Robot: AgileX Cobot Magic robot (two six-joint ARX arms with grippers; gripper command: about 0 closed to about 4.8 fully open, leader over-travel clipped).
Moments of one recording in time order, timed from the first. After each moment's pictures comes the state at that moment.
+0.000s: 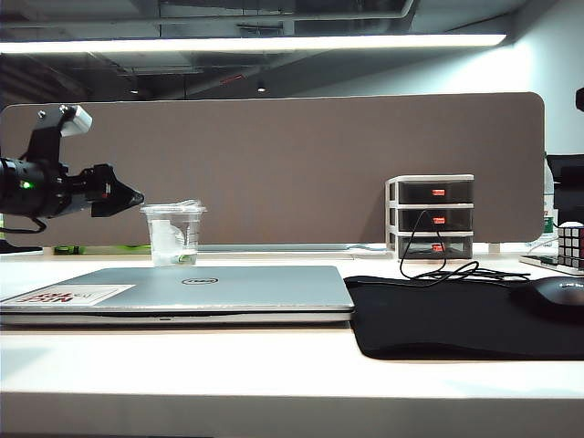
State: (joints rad) left arm 0.07 1.99 0.91 1.04 0.59 0.06; right arm 0.00 0.00 0.01 0.02 -0.79 0.10
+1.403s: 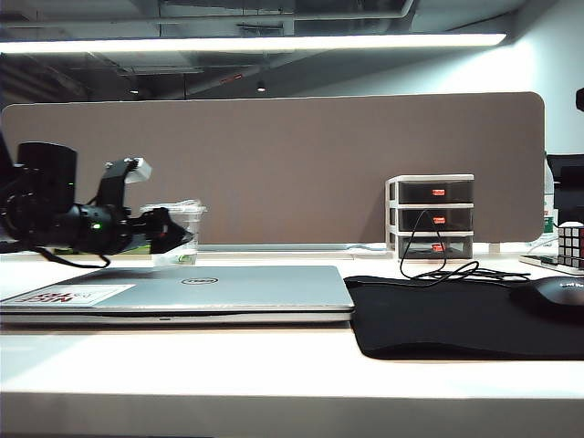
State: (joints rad) left arm -0.03 2.29 1.27 0.91 0.57 0.05; right arm 0.00 0.00 0.01 0.02 -0.79 0.08
